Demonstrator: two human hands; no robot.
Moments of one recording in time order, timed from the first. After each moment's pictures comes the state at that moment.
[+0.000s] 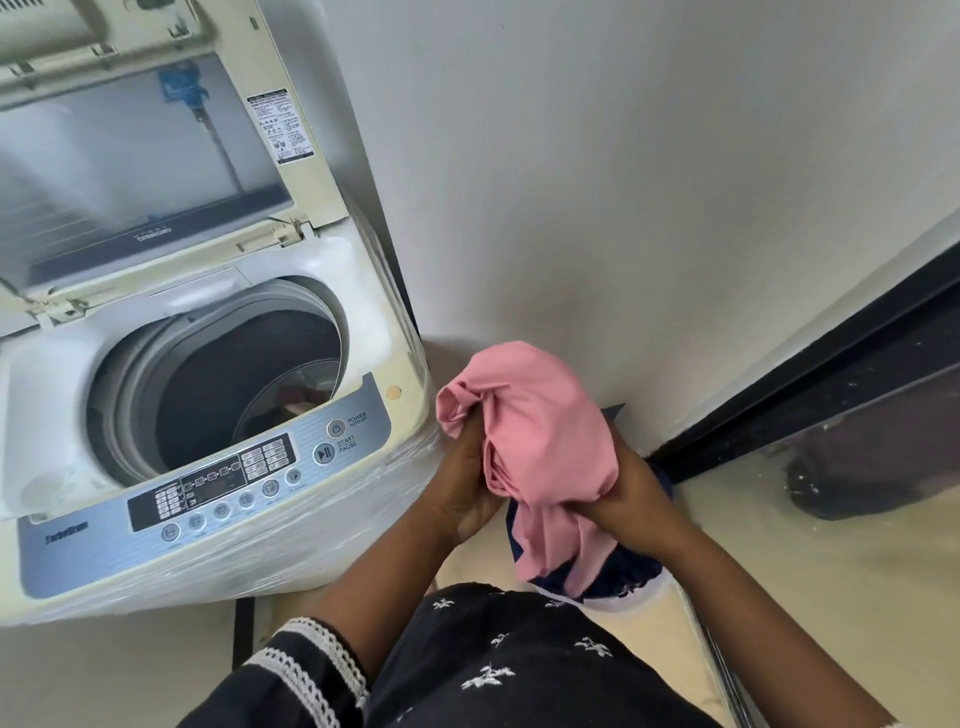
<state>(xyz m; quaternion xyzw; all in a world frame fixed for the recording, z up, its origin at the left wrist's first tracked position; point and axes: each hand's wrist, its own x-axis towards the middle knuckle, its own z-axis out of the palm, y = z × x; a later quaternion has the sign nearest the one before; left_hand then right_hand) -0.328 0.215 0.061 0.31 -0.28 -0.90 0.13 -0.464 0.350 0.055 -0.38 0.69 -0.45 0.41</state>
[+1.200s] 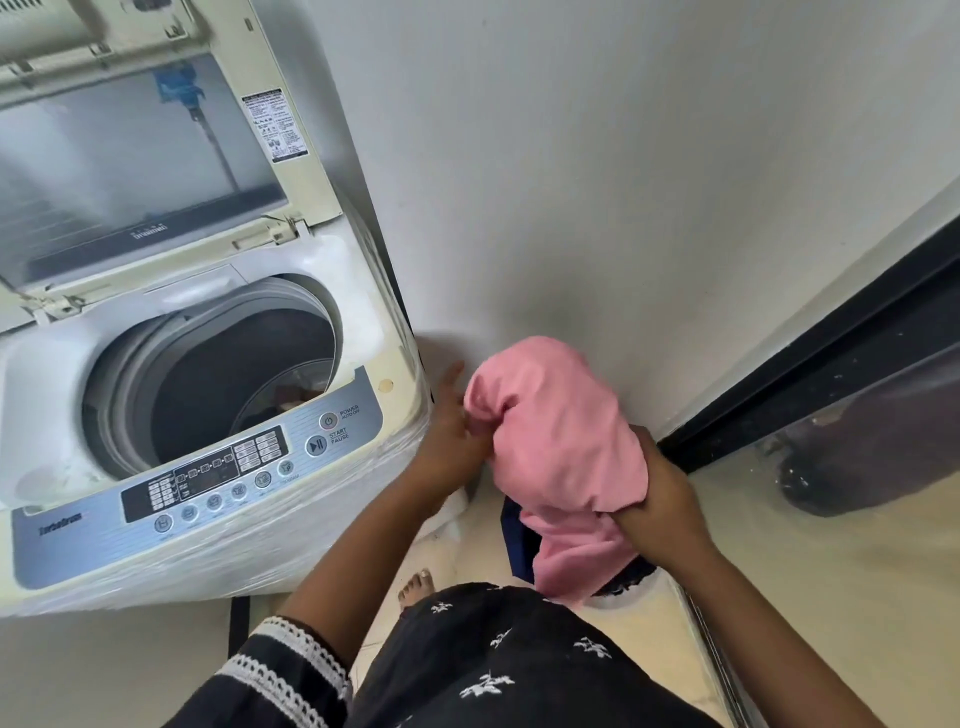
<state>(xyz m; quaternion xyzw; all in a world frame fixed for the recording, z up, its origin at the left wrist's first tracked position) -0.326 0.204 0.056 0.42 -0.65 -0.62 0.13 -0.470 0.391 0.039 -0.35 0.83 -0.36 0.23</state>
